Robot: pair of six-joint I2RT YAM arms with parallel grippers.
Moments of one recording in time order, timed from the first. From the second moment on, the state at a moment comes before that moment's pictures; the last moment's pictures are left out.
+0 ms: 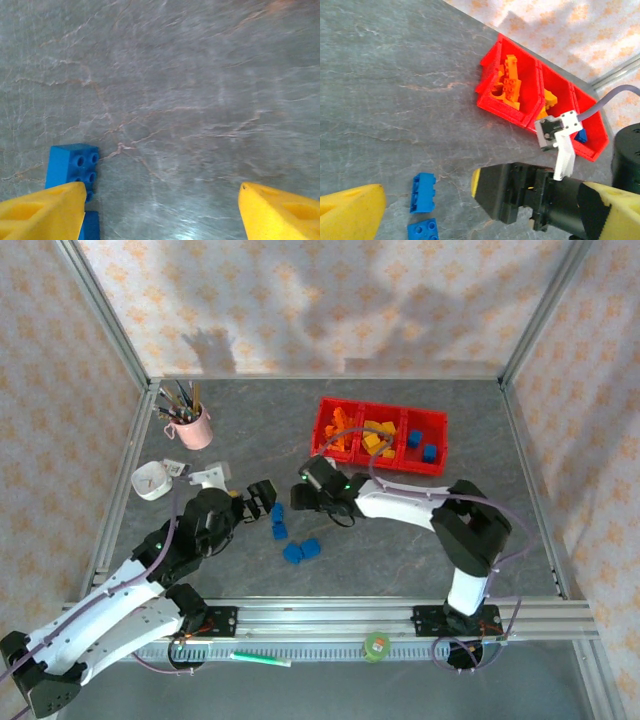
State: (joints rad) left arm -0.69 0.67 0.65 -0.48 -0.36 -0.84; right arm 0.90 1.81 1.17 -0.32 0.09 0.76
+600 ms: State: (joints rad) left arm -0.69 0.54 0.63 -0.60 -0.48 -0.91; right arm 1.01 2.07 1.45 -0.34 0.06 0.75
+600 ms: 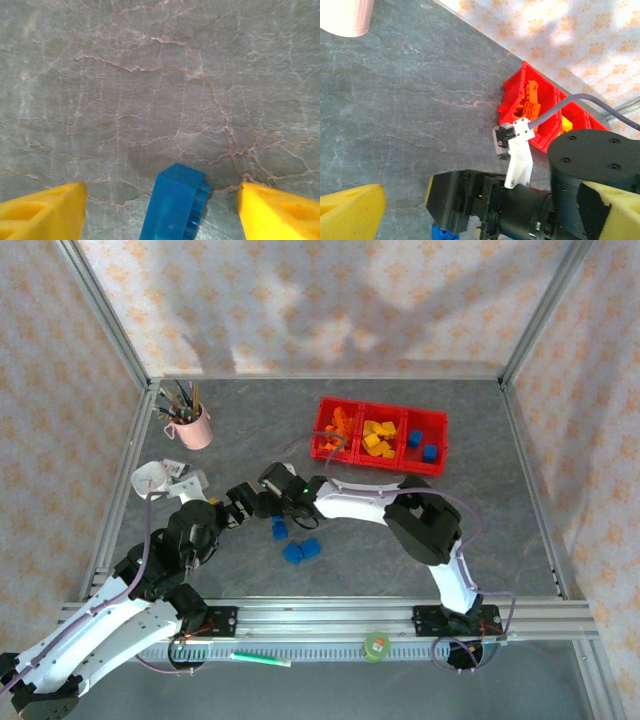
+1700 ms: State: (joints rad) left arm -0.68 0.63 0.62 -0.53 -0.39 -0.89; right arm 0.94 1.87 1.32 -0.40 0.11 0.74
